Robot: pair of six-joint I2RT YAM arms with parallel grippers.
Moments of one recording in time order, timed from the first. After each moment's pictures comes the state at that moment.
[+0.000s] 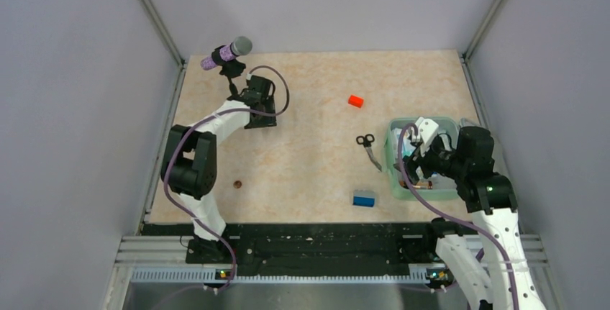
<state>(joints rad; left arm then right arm) -0.31 1.80 1.27 -0.46 -0.23 -0.36 0.08 0.64 0.84 -0.79 -0.61 -0.57</state>
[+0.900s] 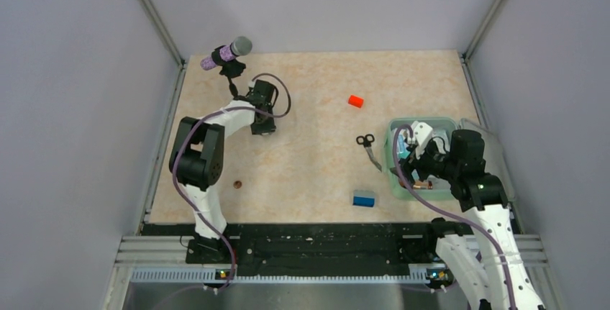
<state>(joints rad) -0.31 1.94 1.32 -0.48 -0.21 -0.43 0.08 0.64 0.73 -0.73 -0.62 -0.56</state>
